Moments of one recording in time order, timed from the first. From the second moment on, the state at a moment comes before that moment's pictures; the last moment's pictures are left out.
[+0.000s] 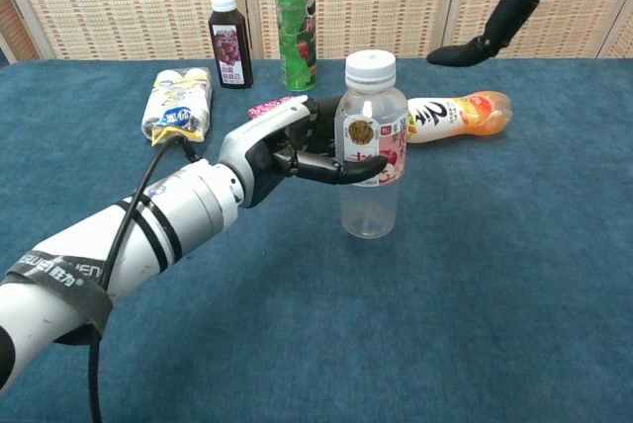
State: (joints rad) left arm -0.79 -1.92 -0.26 -1.27 1.39 0.97 -0.73; right arm 0.94 -0.92 0.12 -2.11 -1.07 0.89 -0.36
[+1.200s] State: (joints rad) left arm -0.79 -1.92 -0.26 -1.33 1.35 0.97 -0.61; right arm 0.96 -0.87 0.15 -2.10 -1.00 0.77 -0.32
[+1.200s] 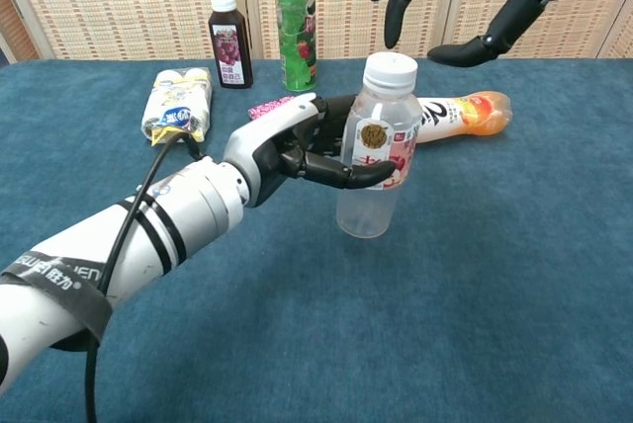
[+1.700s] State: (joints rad) left arm -0.79 -1.91 -0.27 -1.34 1.34 0.96 -0.61; right arm 0.98 -0.89 0.14 -2.15 -0.97 0.79 -0.39
